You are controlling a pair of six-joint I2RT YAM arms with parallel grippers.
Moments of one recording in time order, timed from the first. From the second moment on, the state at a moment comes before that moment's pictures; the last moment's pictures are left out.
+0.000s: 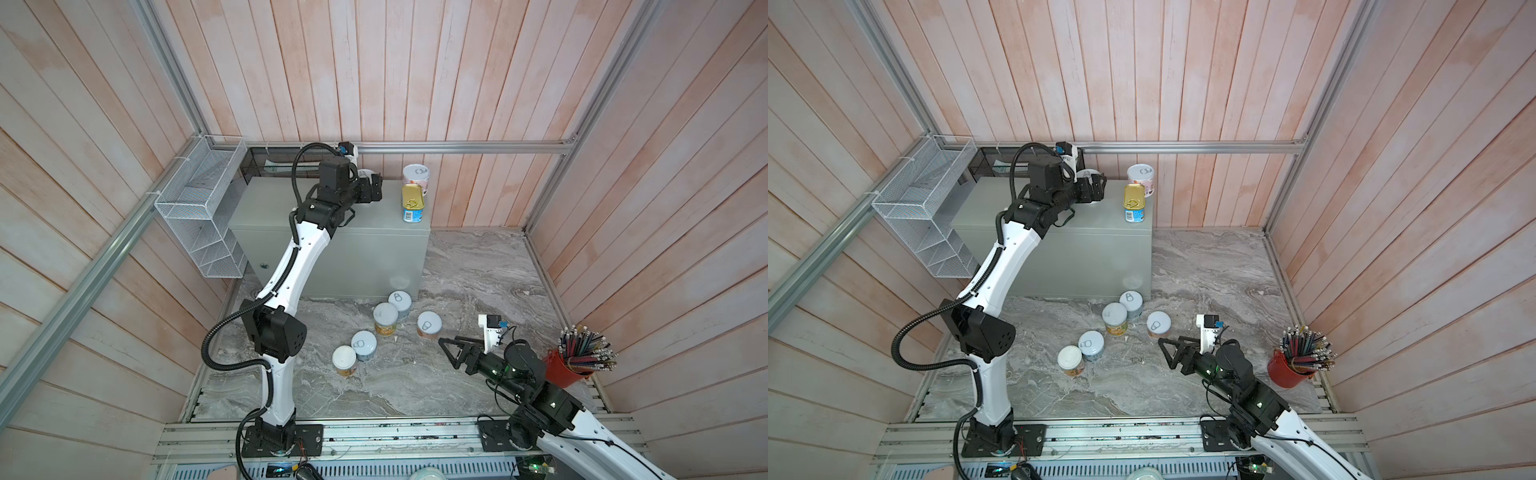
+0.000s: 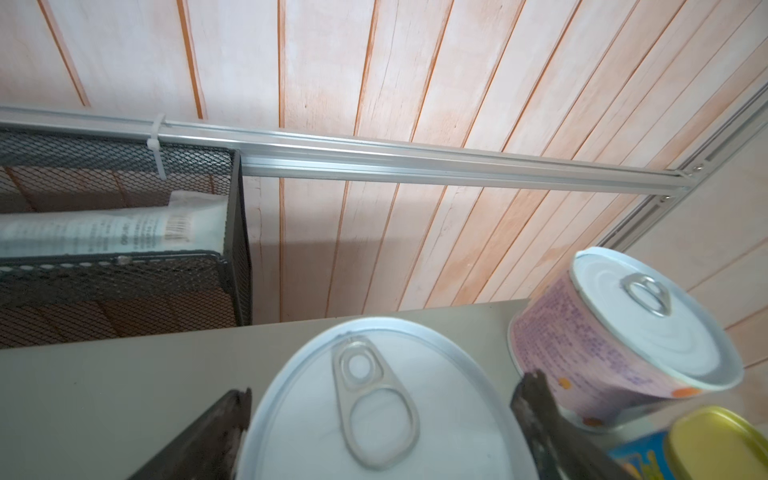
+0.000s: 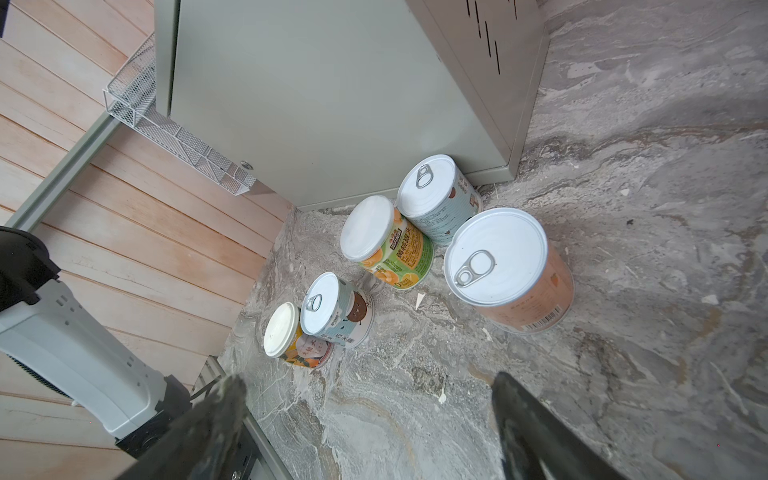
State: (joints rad) left arm -0.36 2.04 2.32 -0.53 0.00 -0.20; right arm 0.74 0.36 0.24 -0.14 -0.08 0.79
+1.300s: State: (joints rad) left arm -0.38 1.66 1.83 -0.23 -0.25 -0.06; right arm 0.74 0.42 0.24 -0.12 -0.10 0.79
